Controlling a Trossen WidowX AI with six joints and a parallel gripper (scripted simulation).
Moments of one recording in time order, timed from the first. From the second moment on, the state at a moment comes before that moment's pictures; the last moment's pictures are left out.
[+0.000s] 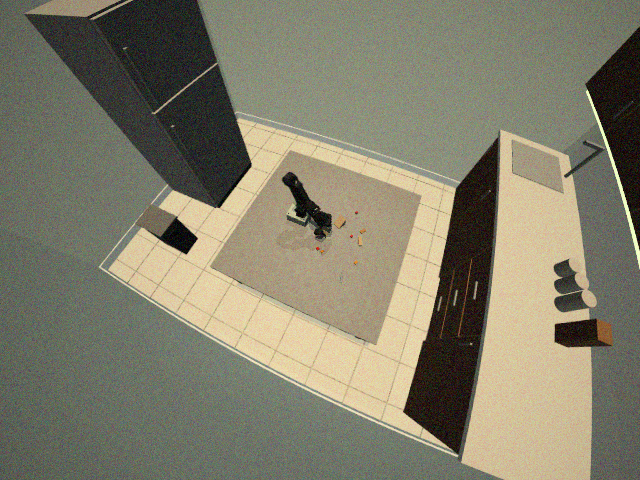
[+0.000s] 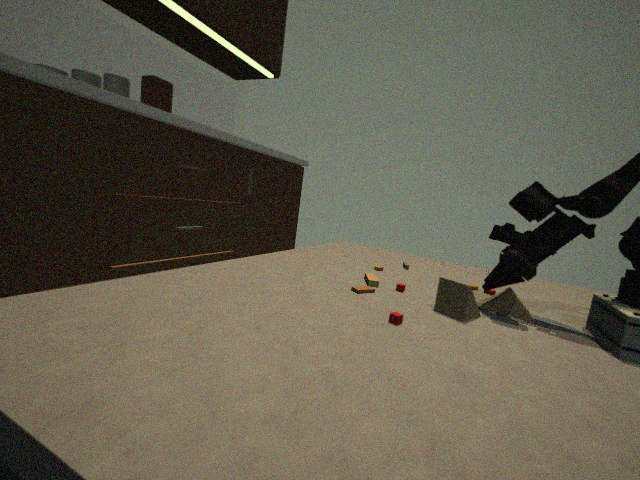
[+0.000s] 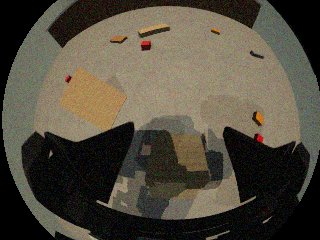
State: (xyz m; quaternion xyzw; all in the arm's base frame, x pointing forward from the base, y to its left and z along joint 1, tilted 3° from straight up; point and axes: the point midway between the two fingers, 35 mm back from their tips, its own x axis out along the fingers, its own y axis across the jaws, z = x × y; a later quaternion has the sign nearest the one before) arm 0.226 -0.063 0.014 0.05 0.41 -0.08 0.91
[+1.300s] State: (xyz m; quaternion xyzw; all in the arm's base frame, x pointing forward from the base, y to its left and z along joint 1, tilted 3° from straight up) arm 0.274 -0.074 0.079 0.09 0.79 -0.05 0.60
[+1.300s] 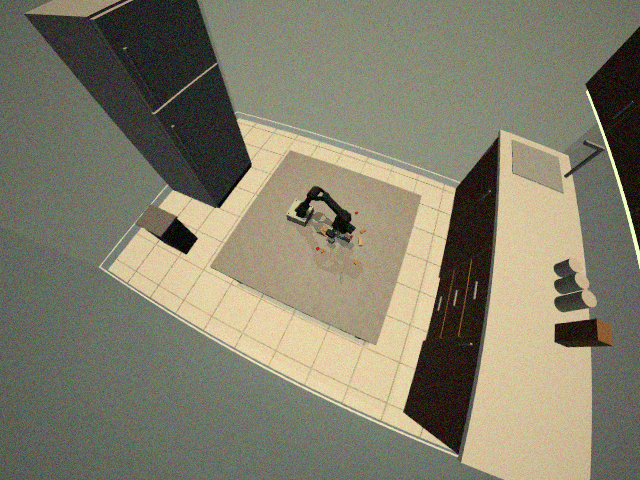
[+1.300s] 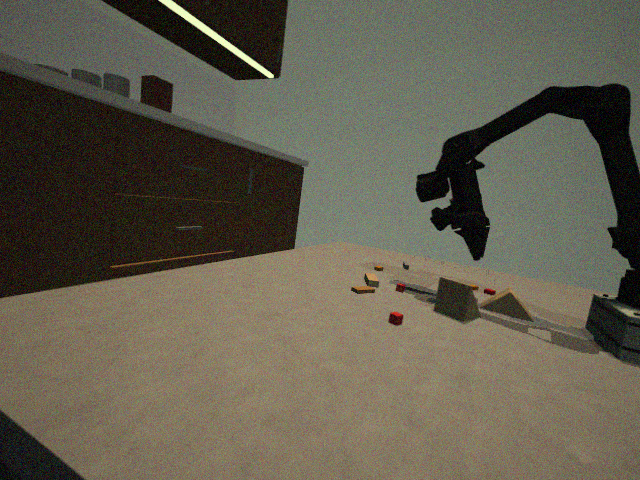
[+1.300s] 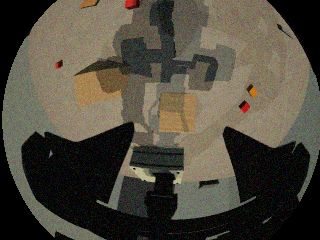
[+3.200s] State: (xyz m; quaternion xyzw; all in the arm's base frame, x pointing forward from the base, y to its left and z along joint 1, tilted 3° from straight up) arm 0.220 -0.061 -0.022 0.08 0.90 -0.03 0.42
